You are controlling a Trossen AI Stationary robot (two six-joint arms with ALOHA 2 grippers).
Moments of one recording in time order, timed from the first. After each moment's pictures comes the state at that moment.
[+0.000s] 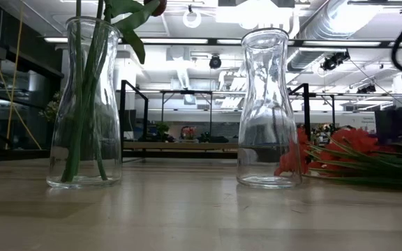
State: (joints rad) left arm -1.24 1.59 0.53 1.04 -1.47 -0.61; right arm 0.70 1.19 0.52 -0.70 -0.31 1.94
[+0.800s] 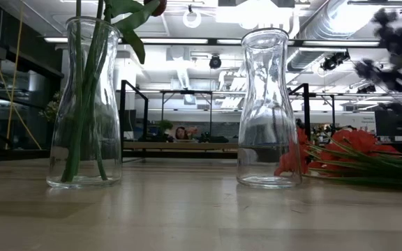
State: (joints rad) left arm -1.24 1.59 0.53 1.02 -1.47 -0.61; right arm 0.74 0.83 0.68 -0.69 -0.27 1.95
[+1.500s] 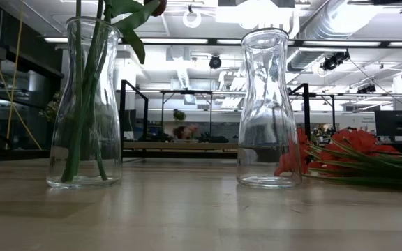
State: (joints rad) left arm -1.24 1.59 0.53 1.02 -1.42 -0.64; right arm 0.67 0.83 0.74 -0.12 0.49 1.25
